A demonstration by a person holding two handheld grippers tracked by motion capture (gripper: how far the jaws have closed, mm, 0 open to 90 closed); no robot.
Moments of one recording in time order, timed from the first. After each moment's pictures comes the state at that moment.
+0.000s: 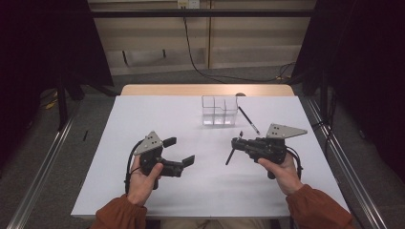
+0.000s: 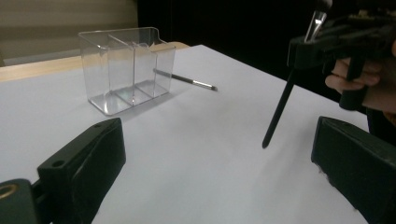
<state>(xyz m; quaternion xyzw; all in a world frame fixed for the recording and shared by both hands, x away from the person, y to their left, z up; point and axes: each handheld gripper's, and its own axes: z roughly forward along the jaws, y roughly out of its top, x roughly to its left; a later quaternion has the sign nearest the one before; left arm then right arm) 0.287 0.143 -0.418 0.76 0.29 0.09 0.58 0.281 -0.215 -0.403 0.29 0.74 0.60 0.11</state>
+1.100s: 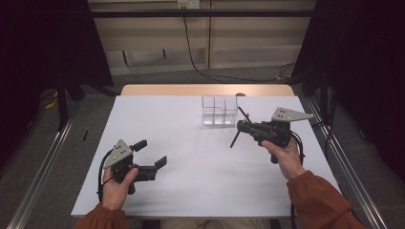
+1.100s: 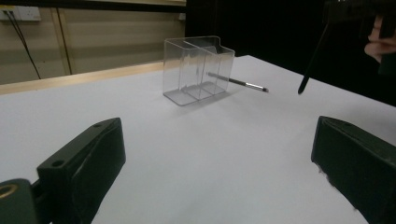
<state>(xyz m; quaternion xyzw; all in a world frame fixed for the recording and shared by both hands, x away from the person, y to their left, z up) 0.278 0.207 -0.434 0.73 0.32 0.18 0.58 0.312 -0.229 -0.379 0.31 0.72 0.60 0.14</state>
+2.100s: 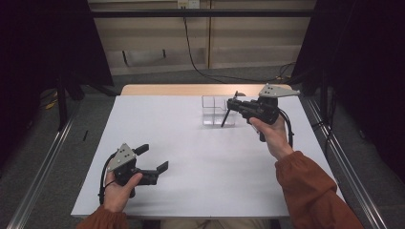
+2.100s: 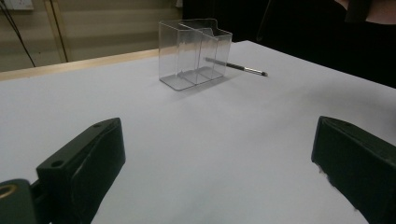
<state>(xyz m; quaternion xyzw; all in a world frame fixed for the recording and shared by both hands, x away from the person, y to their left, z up) 0.273 0.206 -0.441 0.74 0.32 0.17 0.57 0.365 -0.204 -0.351 0.31 0.72 0.60 0.17</state>
